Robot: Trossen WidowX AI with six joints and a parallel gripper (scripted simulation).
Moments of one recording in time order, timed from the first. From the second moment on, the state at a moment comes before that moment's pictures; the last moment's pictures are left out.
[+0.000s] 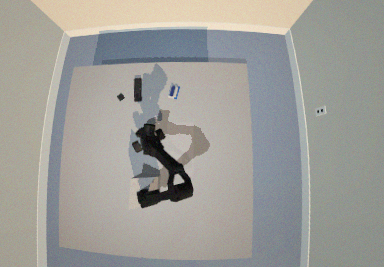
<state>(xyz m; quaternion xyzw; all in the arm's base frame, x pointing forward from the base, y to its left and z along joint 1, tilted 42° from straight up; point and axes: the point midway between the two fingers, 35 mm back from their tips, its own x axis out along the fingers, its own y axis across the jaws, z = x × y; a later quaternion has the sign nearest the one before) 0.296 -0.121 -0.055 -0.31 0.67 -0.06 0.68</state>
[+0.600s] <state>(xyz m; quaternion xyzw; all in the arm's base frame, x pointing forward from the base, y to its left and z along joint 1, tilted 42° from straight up) 0.298 -0.121 -0.058 -0.30 0.70 -0.07 0.64</state>
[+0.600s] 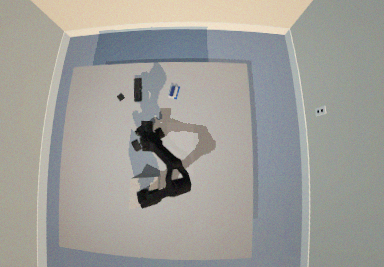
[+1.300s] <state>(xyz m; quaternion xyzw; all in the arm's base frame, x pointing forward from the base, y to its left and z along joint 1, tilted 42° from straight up) 0.298 -0.123 -0.060 -0.29 0.74 -0.08 0.60</state>
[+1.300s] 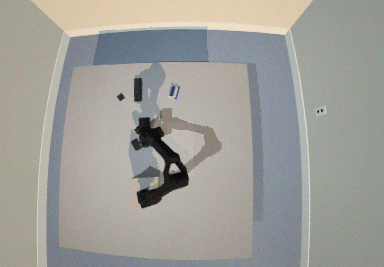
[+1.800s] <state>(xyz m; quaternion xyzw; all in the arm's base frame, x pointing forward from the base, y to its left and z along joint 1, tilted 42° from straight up) 0.299 -0.124 -0.060 -0.29 0.77 -0.09 0.57</state>
